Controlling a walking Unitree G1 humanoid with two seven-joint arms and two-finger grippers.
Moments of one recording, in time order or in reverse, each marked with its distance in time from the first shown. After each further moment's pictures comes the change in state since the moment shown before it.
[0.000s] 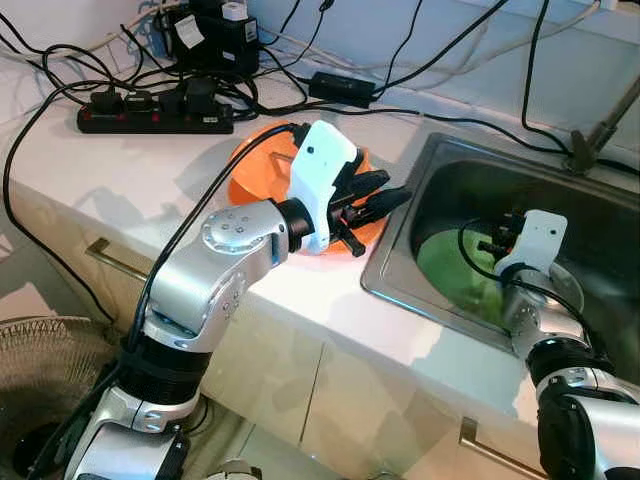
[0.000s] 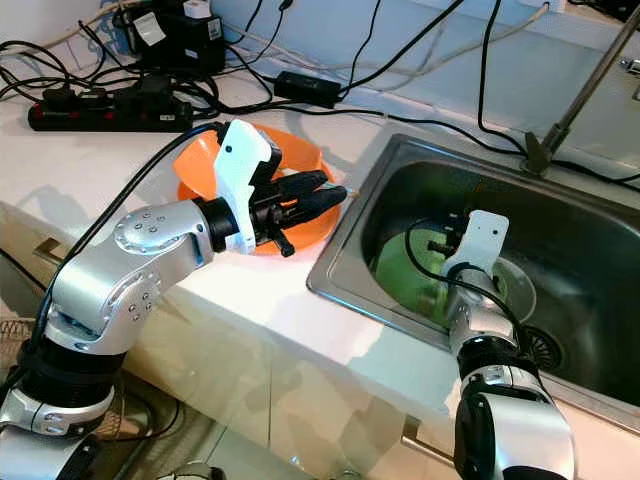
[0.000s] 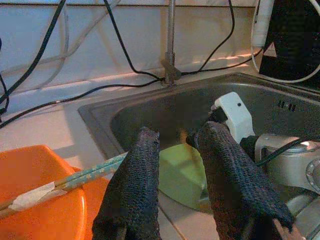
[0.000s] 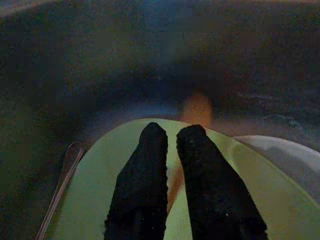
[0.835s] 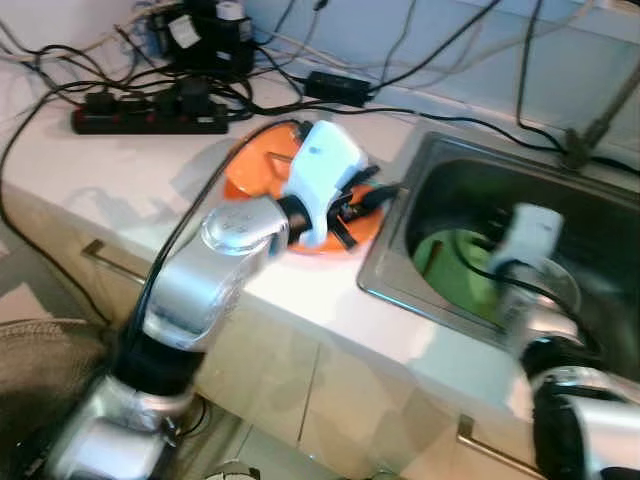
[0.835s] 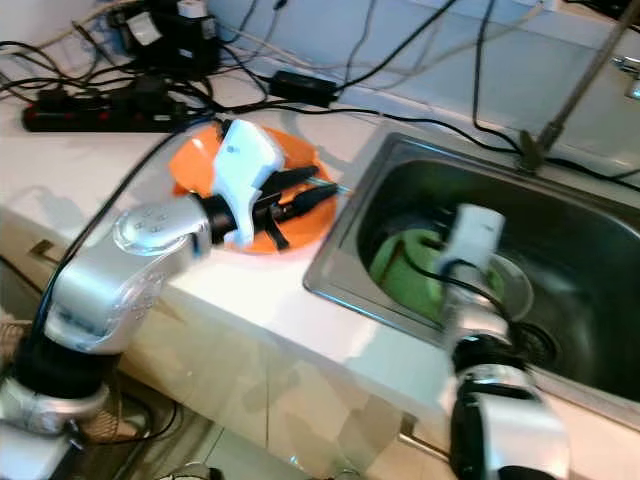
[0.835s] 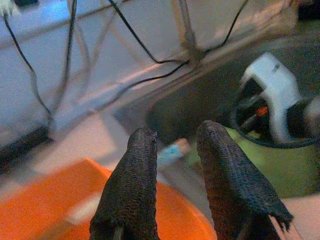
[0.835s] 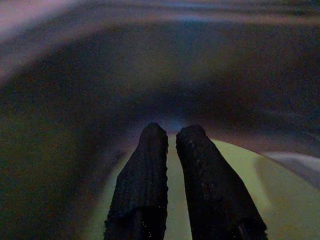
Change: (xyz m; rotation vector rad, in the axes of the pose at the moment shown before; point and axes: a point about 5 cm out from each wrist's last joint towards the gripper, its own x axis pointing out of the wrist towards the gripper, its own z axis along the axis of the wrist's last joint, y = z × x) left arm 0.006 0.009 0.004 0.348 0.070 0.089; right arm -0.002 0.032 0.007 0.024 -0.069 0.129
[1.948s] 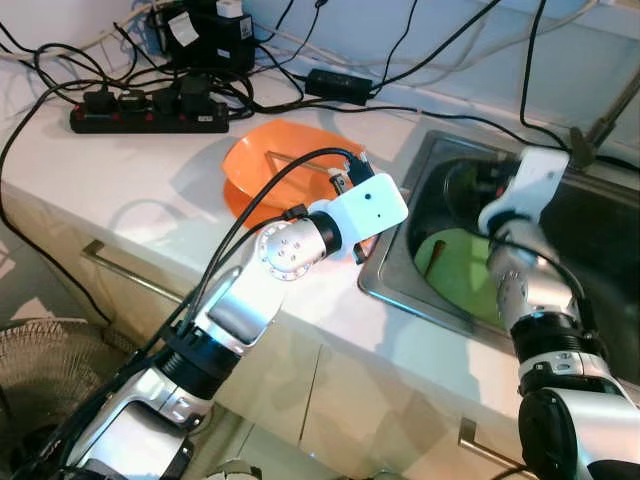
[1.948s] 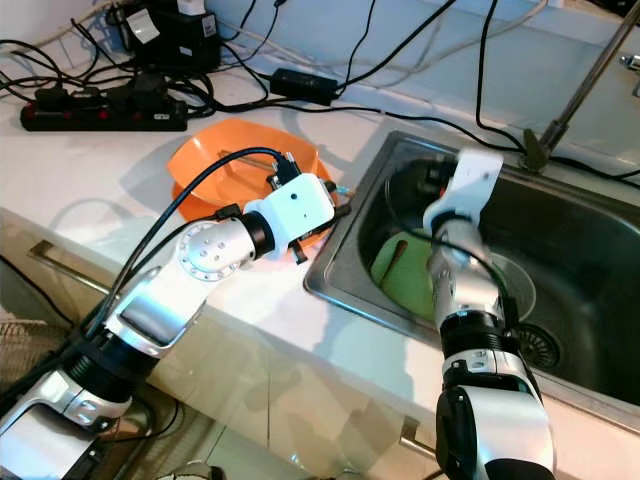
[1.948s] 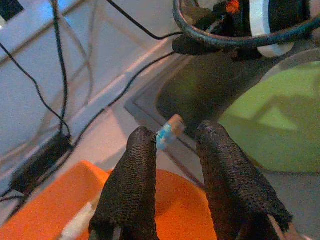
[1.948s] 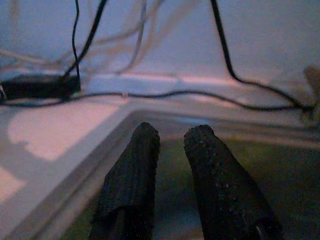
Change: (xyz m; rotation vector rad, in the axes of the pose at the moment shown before) left arm 0.029 -0.025 -0.026 0.230 0.032 0.039; right arm 0.001 0.018 0.071 -0.020 -0.287 0.041
